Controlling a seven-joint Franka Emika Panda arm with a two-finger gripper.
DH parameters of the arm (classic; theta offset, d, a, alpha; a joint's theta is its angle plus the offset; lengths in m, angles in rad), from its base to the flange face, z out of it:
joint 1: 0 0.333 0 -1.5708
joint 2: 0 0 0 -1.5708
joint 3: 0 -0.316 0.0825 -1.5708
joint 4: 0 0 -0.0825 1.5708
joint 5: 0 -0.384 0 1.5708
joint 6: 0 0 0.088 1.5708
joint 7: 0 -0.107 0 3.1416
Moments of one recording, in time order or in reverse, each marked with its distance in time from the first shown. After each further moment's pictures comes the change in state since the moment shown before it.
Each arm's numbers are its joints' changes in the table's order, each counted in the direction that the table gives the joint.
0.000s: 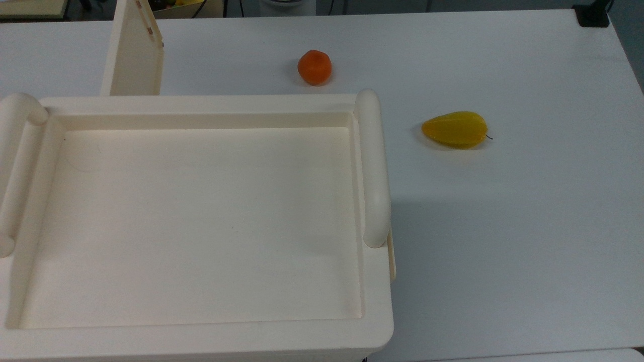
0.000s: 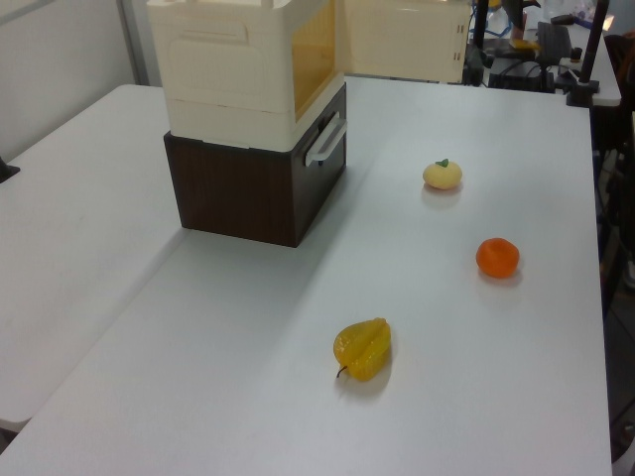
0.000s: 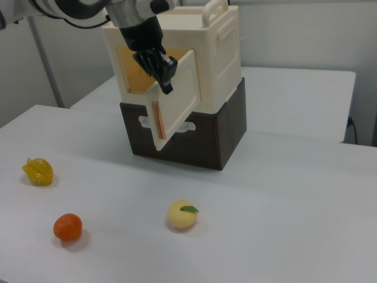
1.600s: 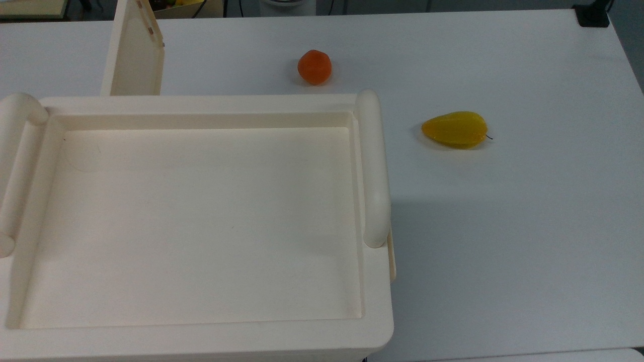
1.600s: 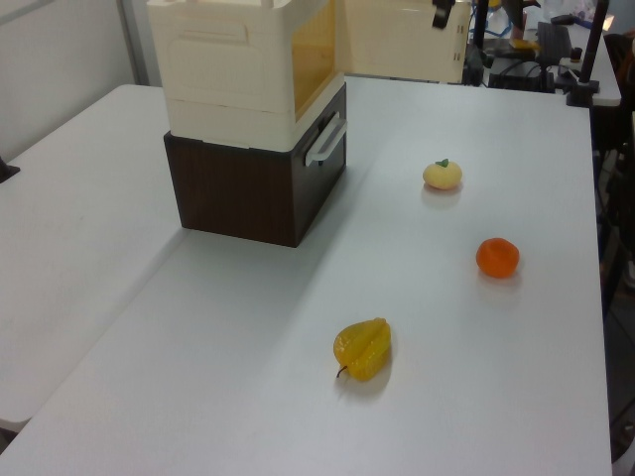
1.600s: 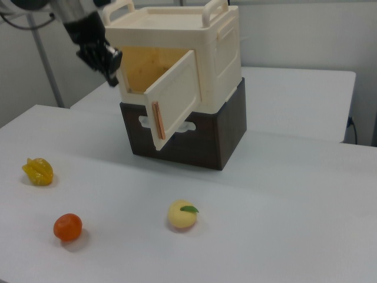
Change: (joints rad) arm 0.227 -0.091 -0.003 -0.069 0.039 0.060 -0.001
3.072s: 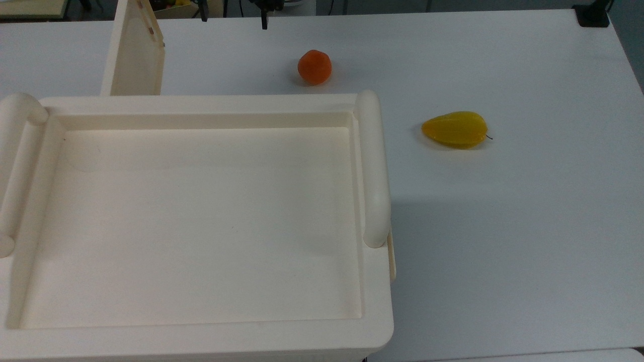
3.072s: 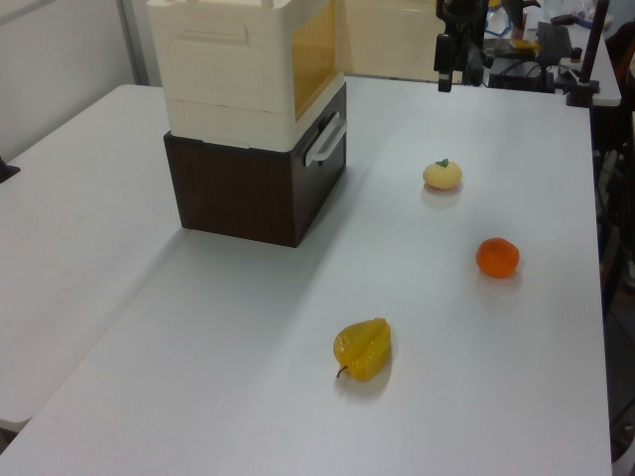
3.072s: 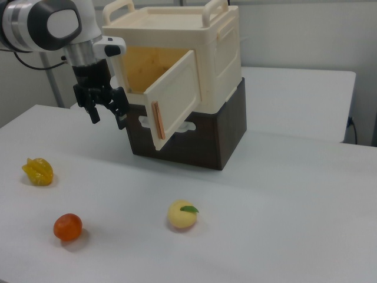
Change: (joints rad) arm 0.011 0.011 -0.018 -0.208 0.000 0.009 0.001
